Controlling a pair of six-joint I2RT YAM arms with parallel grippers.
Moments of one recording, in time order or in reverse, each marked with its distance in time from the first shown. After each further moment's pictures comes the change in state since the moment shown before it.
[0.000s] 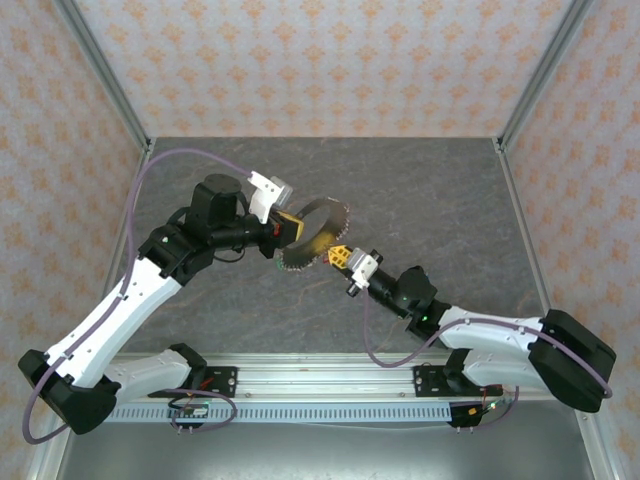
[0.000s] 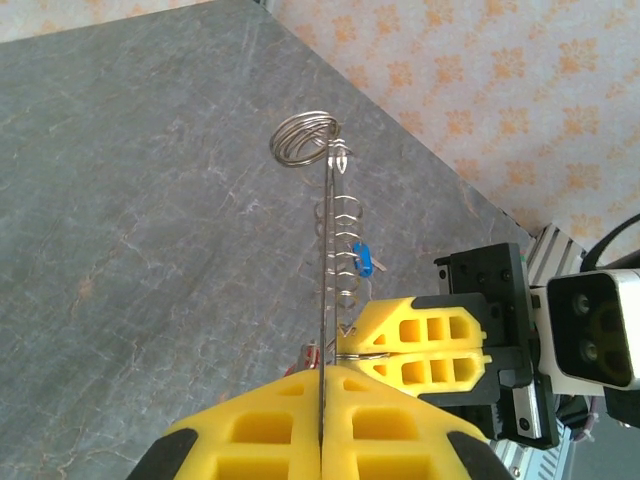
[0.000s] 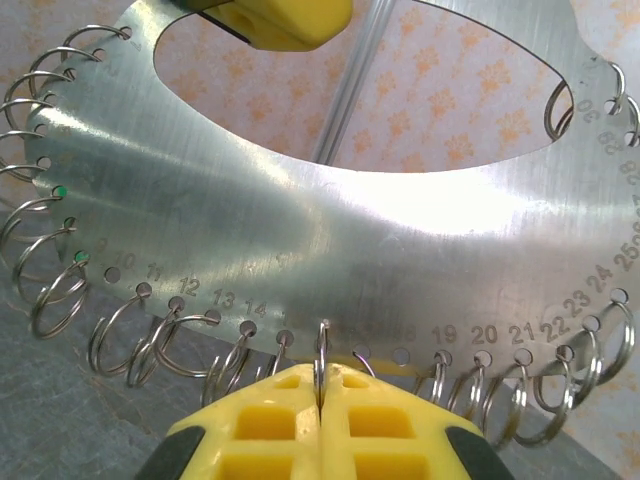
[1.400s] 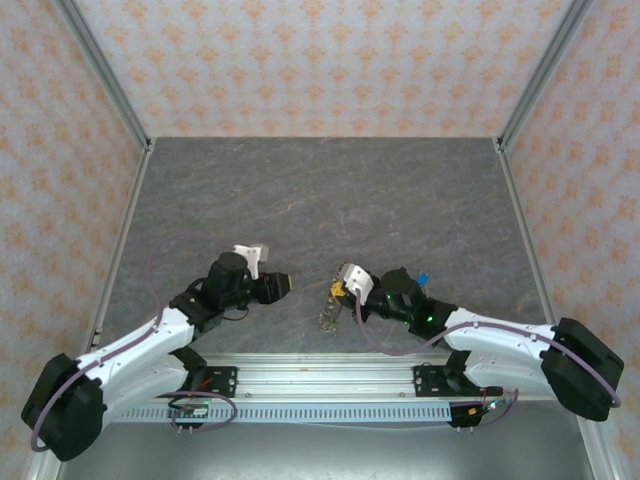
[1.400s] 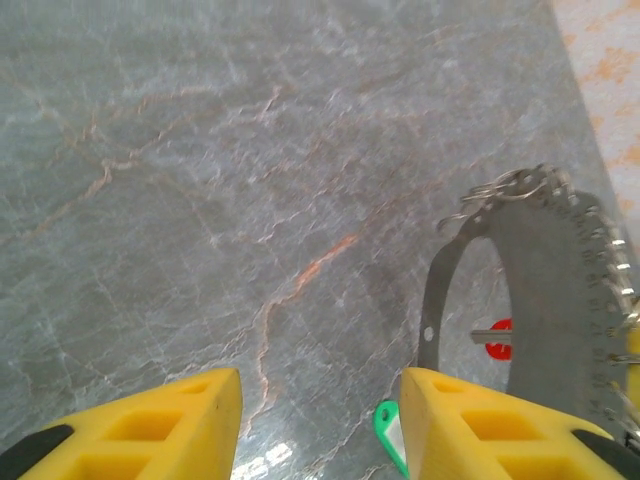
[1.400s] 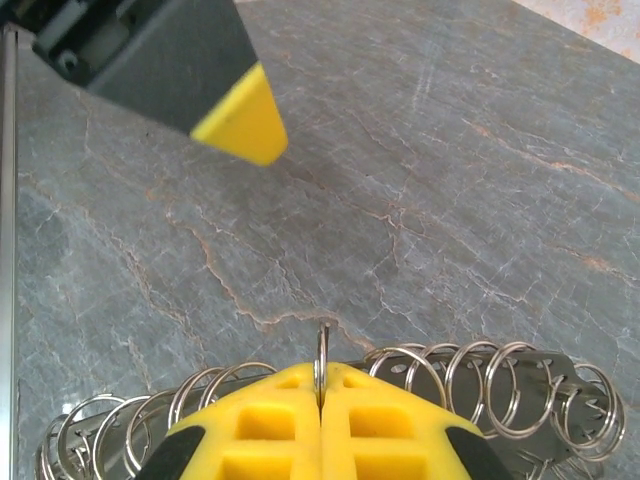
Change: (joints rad) left arm -0.010 -0.208 -0.838 0.560 -0.195 -0.459; right arm -0.010 -0.071 0.018 -0.601 -0.177 0.209
